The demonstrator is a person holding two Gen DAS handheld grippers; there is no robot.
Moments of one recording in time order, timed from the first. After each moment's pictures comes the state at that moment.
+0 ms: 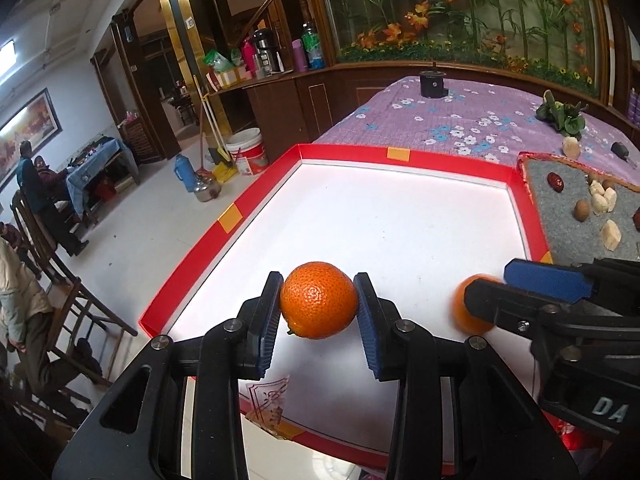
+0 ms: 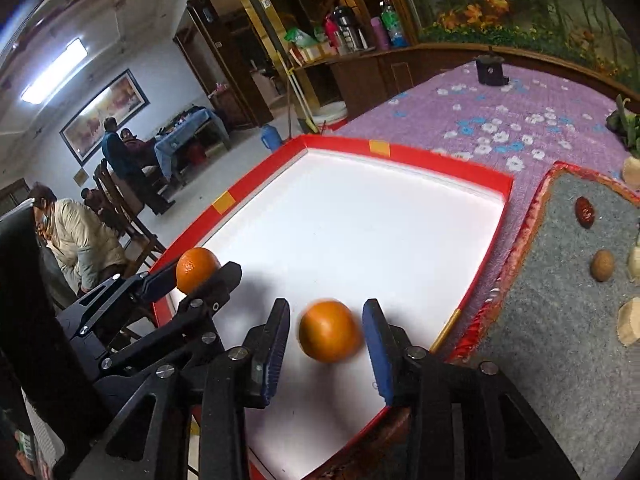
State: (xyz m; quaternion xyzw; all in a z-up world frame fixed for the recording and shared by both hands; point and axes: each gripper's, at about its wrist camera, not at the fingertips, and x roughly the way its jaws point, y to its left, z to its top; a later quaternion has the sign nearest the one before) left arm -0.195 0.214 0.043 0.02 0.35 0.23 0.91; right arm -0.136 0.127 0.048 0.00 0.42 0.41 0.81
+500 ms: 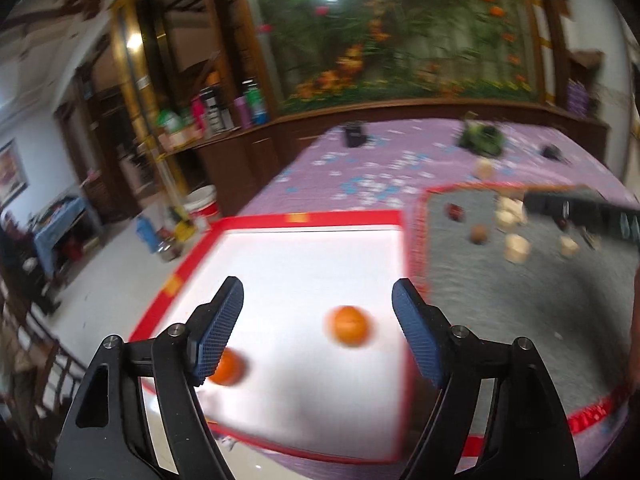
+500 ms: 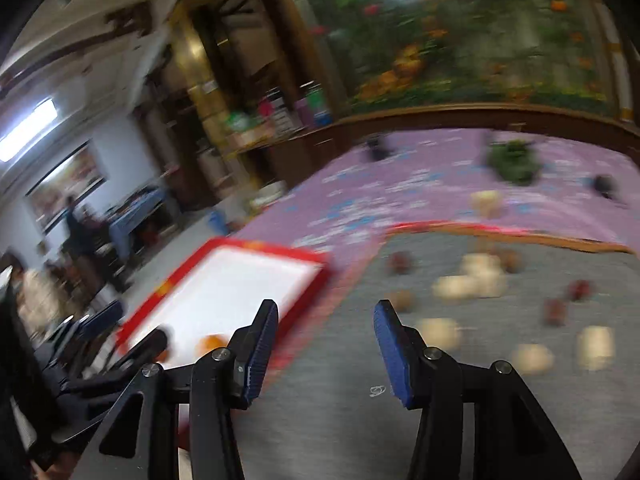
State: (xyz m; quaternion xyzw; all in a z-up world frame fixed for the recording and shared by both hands) left arm -0.207 0.121 0.077 0.08 0.29 0.12 0.95; right arm -0.123 -0.035 0.088 0.07 0.31 0.28 0.90
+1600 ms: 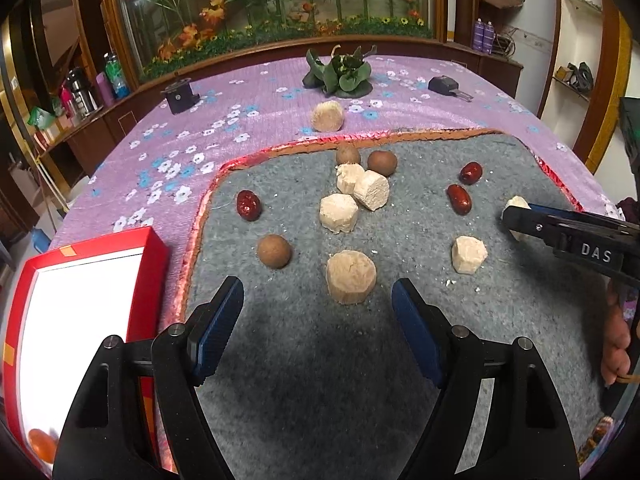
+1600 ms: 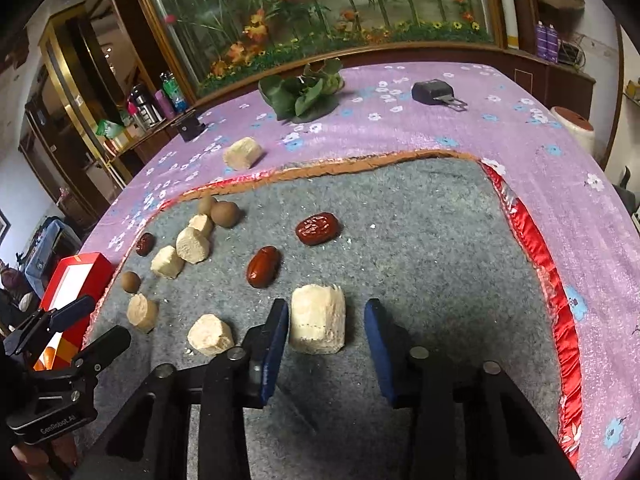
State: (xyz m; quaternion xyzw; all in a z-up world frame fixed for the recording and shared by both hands) left arm -0.077 0.001 0.029 0.08 0.40 -0.06 0.91; right arm -0.066 -0.189 0.023 0.10 0.42 0.10 0.90
